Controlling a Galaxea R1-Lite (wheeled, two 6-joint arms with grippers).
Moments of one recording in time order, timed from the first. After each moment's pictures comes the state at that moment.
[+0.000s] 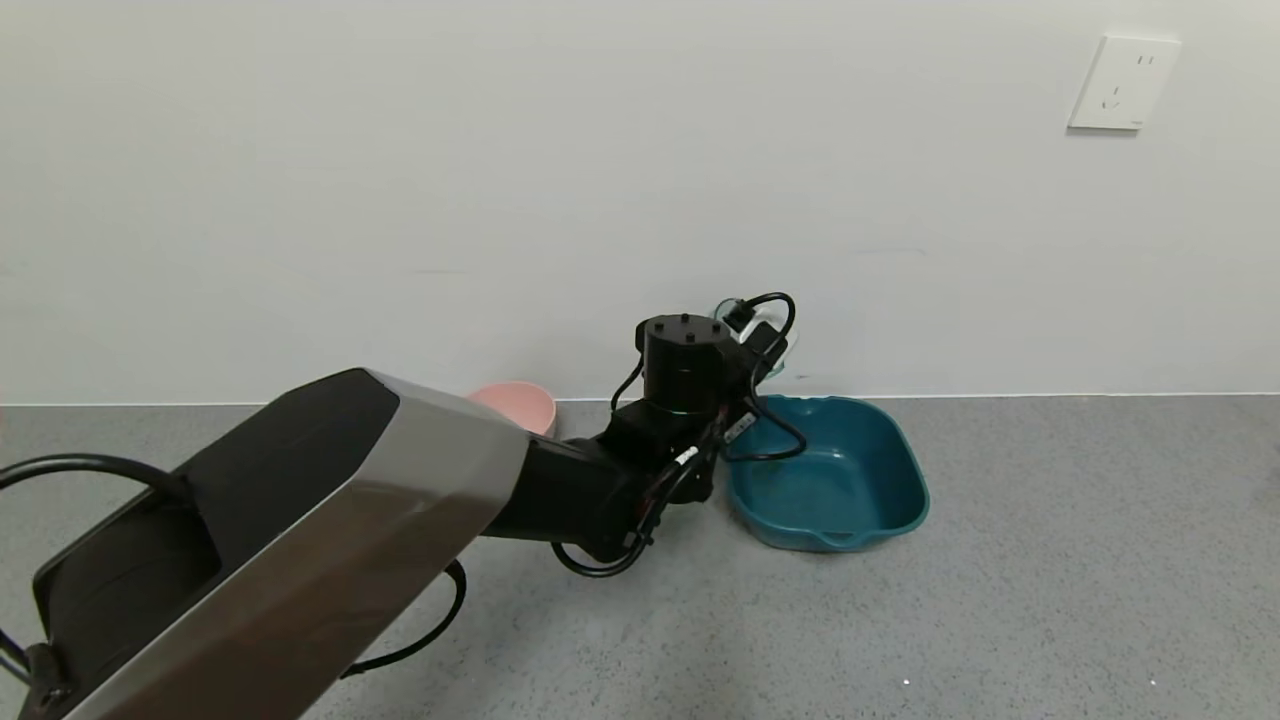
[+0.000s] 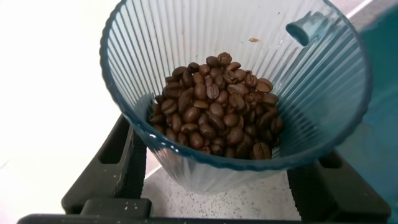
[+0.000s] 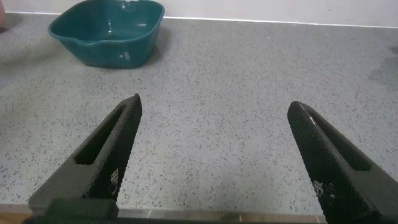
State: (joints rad) left arm -0.72 2.32 -1.53 -0.71 0.49 0.64; right arm 0.00 0.00 0.00 0.00 0.00 0.00
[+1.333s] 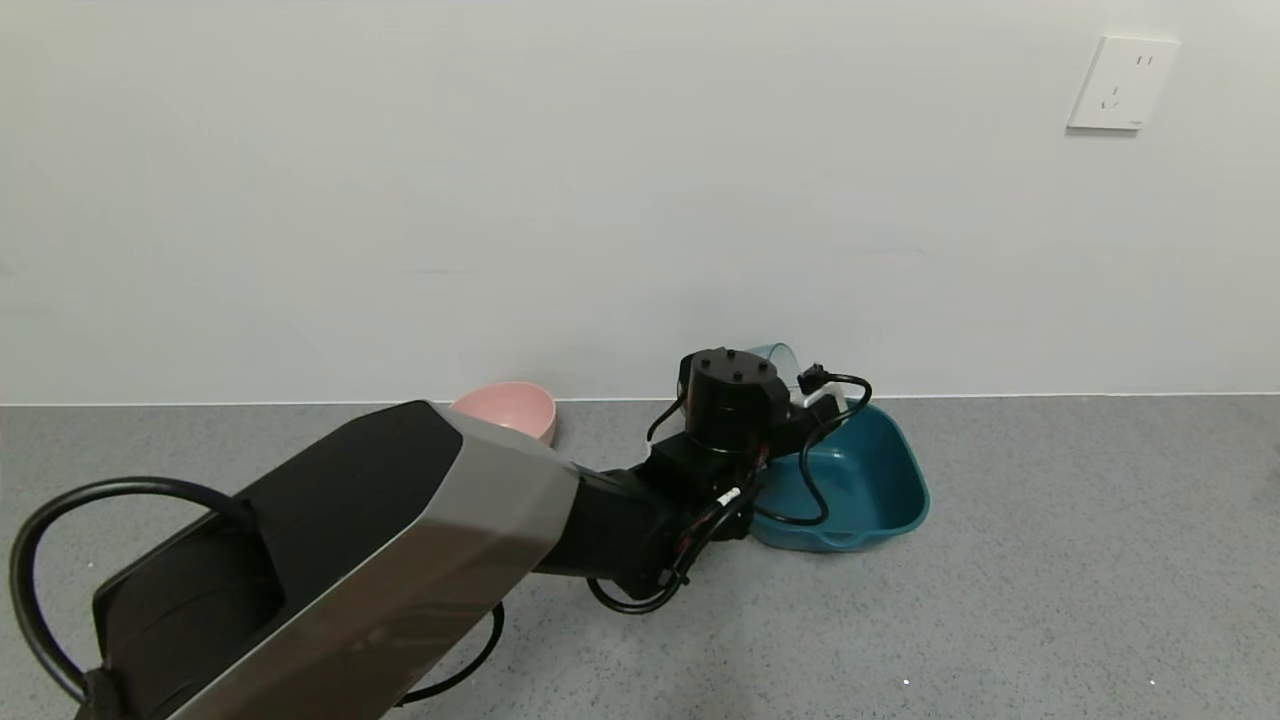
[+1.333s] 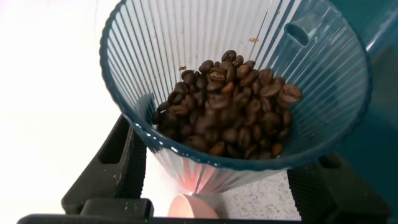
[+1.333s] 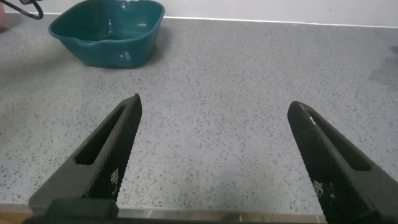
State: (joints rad) left arm -0.78 2.36 -1.54 -0.71 0.59 1.08; right arm 0.00 0.00 0.00 0.00 0.00 0.00
